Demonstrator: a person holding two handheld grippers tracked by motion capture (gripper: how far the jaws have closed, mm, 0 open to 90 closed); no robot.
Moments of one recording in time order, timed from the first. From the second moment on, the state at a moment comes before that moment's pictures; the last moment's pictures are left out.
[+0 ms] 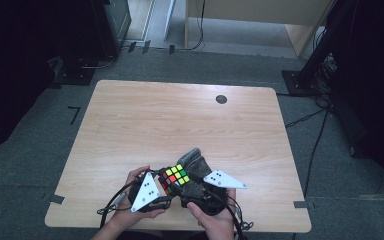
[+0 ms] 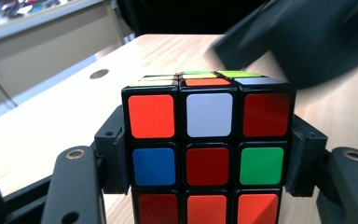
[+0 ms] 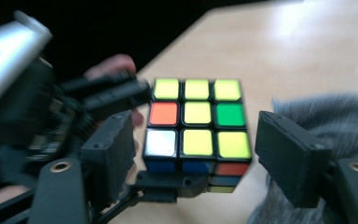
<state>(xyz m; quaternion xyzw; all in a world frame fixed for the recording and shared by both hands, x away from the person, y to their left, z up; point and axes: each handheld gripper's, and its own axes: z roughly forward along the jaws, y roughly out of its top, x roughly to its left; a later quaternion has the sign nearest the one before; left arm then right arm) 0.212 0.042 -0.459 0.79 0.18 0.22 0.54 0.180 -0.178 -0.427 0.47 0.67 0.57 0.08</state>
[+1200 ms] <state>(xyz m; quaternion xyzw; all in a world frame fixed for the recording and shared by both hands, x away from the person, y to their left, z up) 0.227 0.052 -0.448 0.67 0.34 -0.02 0.66 0.167 -0.140 -0.451 0.44 0.67 0.56 0.22</state>
